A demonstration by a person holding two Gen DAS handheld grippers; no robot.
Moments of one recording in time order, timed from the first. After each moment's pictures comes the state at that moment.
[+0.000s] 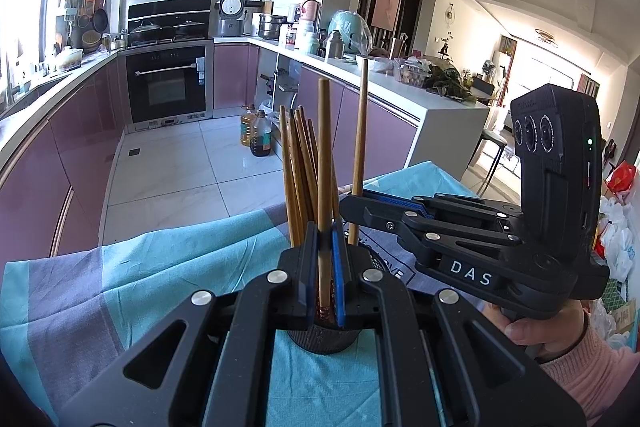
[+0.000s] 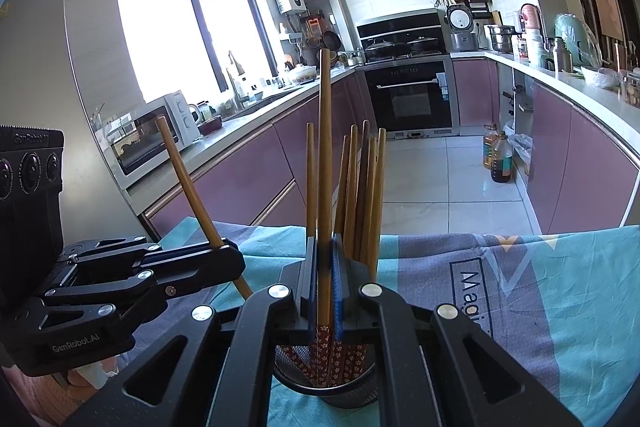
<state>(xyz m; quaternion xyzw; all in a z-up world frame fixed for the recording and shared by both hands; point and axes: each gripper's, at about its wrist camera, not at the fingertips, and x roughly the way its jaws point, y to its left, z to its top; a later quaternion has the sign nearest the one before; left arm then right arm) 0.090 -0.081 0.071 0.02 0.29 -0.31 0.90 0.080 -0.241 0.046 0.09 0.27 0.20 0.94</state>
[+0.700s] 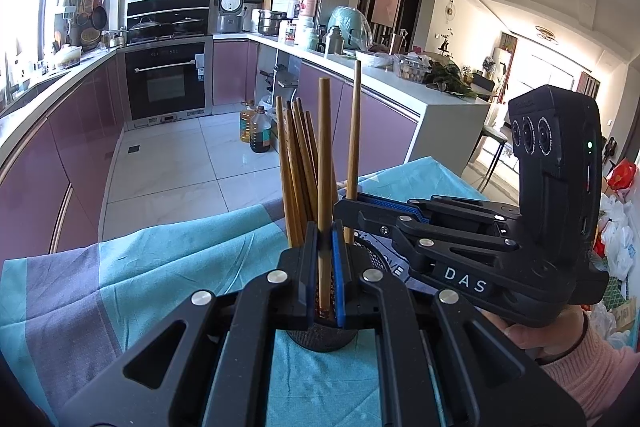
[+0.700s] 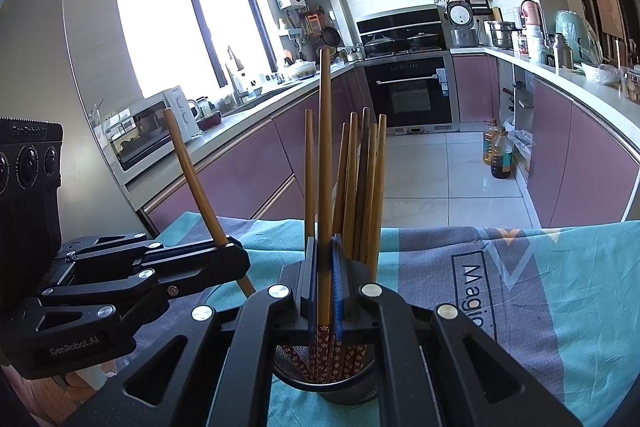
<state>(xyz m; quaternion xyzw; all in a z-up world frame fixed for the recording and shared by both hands) 0.091 -0.083 0.061 0.02 0.29 -0.31 0.90 0.079 -0.240 0.039 0.09 0.28 0.20 0.94</state>
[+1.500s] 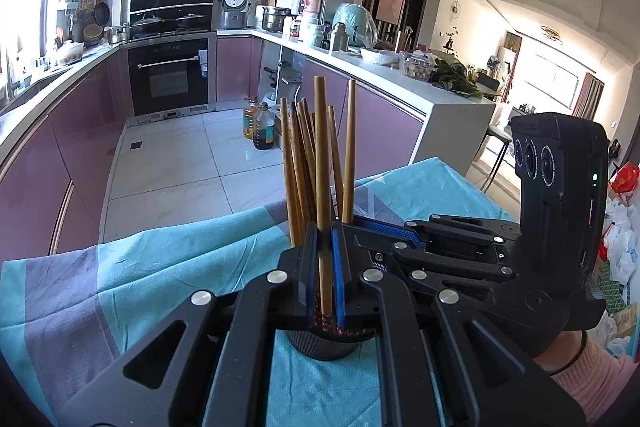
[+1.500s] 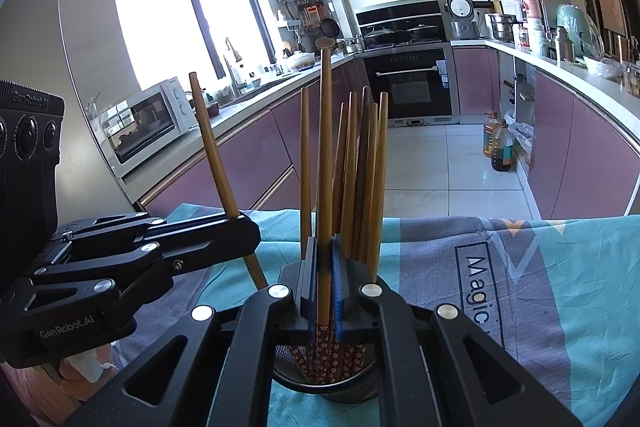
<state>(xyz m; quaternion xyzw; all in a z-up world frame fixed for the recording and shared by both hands) 0.112 -0.094 0.055 0.02 0.30 -0.31 0.90 0.086 -0.235 0.029 0.09 0.30 0.20 0.93</state>
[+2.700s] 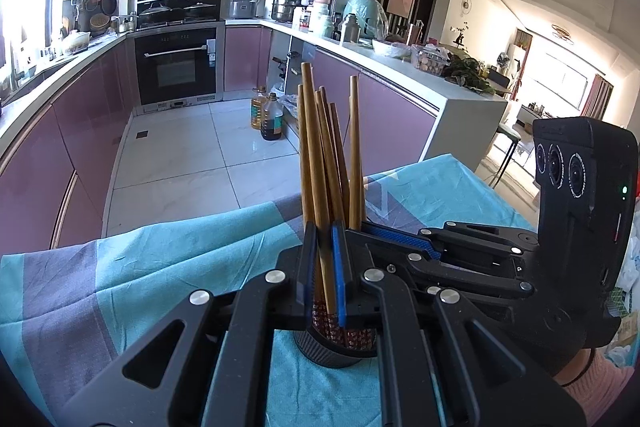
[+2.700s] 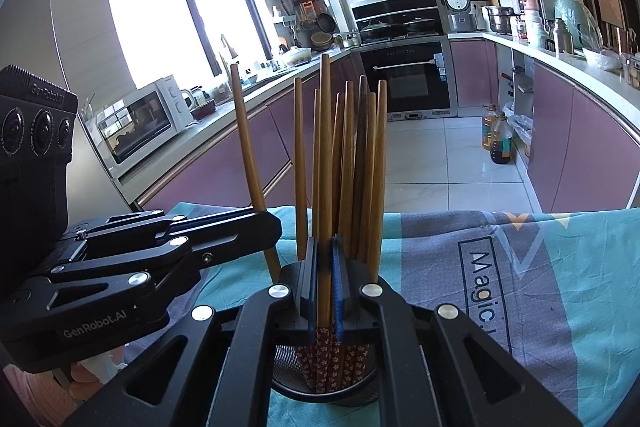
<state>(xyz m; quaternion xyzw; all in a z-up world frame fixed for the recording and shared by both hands) 0.129 -0.090 0.041 0.02 0.32 -0.29 0.90 0.096 -0.231 0.020 0.09 0.31 0.19 0.93</state>
